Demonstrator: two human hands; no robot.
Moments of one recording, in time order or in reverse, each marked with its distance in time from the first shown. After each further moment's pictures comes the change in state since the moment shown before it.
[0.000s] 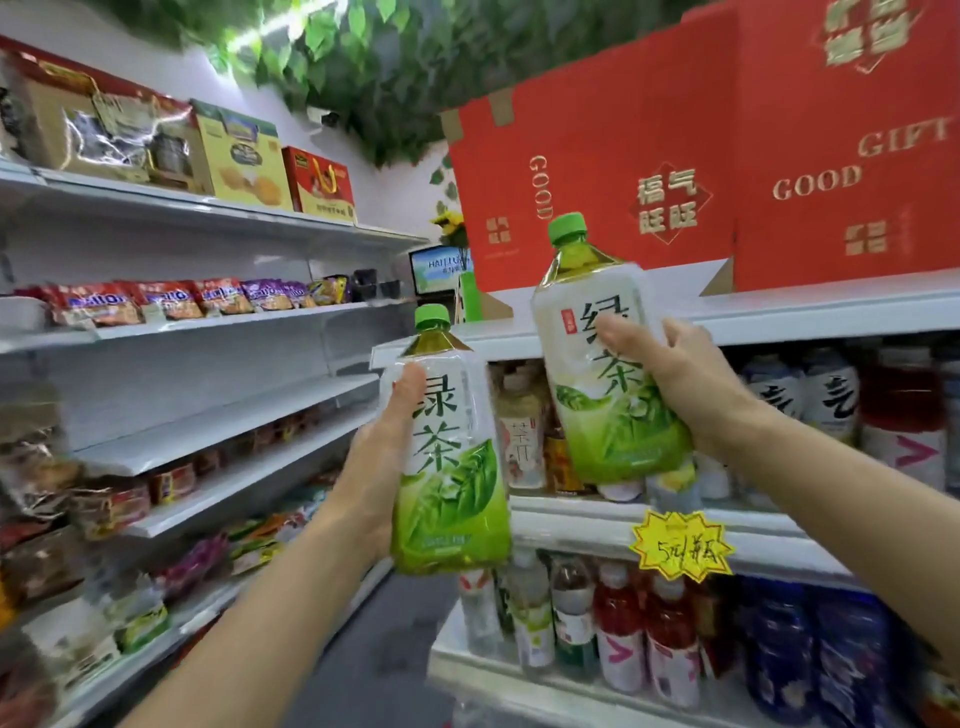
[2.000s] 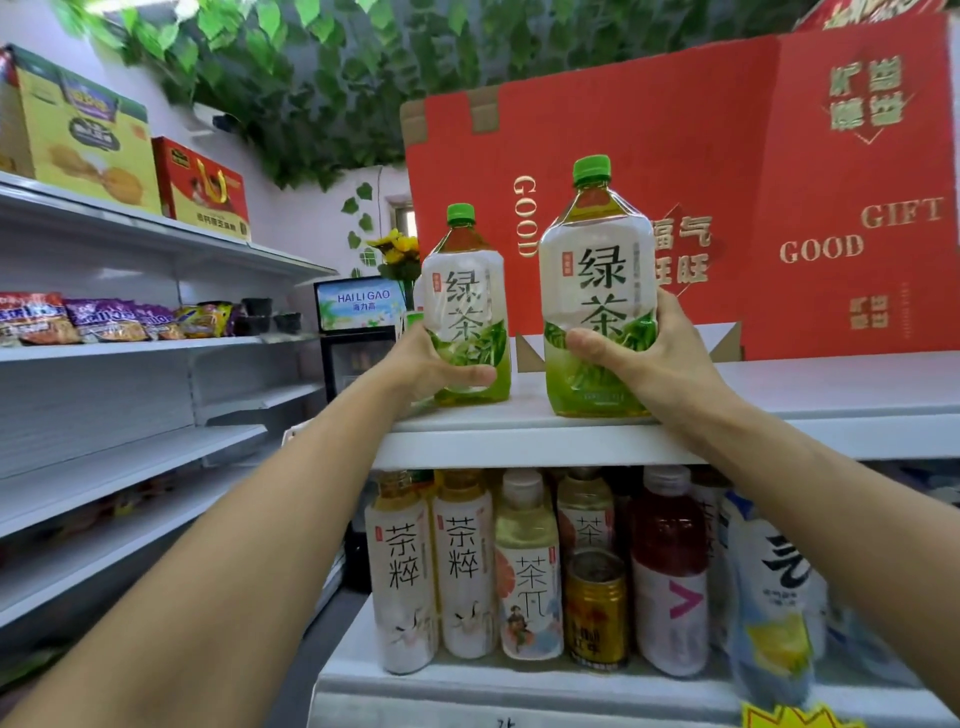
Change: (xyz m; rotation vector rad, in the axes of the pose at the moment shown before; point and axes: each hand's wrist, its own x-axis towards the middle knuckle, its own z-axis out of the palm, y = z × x) left_hand 0.373 0.047 0.011 0.685 -0.278 0.265; right_hand 0.195 0.051 0.039 -0.348 0.309 -0.208
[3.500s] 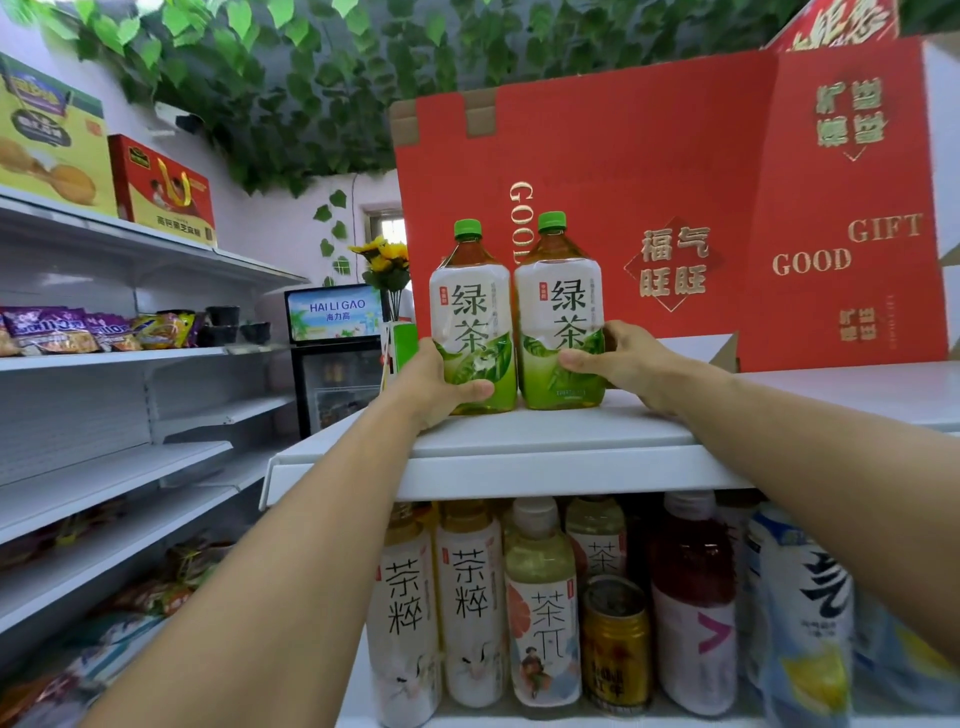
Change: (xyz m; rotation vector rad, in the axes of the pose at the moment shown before) left_hand 0.020 -0.014 0.012 0.179 0.021 0.037; right_hand 0.077 0.035 0.025 -0.143 -0.199 0.324
